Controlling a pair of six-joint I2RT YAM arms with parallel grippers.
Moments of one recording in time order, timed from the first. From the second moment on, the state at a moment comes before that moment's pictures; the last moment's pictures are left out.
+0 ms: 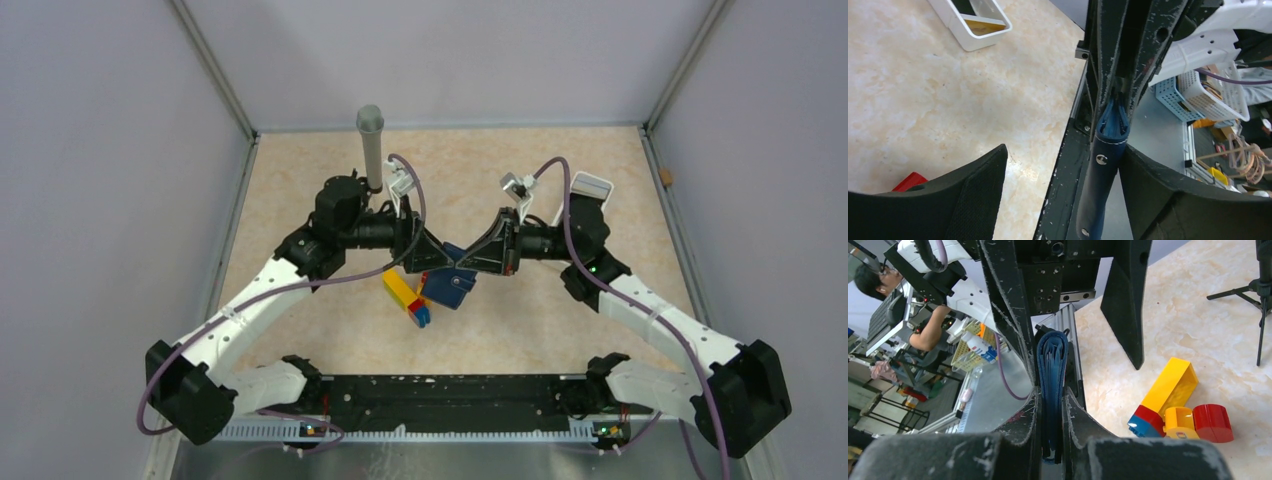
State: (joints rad) left arm -0.57 1.14 1.01 -0.17 0.82 -0.40; right arm 0.57 1.06 0.71 0.45 -0.95 0.66
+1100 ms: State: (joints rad) left arm -0.57 1.29 1.00 -0.27 0.99 -0.39; right arm 0.58 1.03 0.83 -0.13 -0.98 0.31
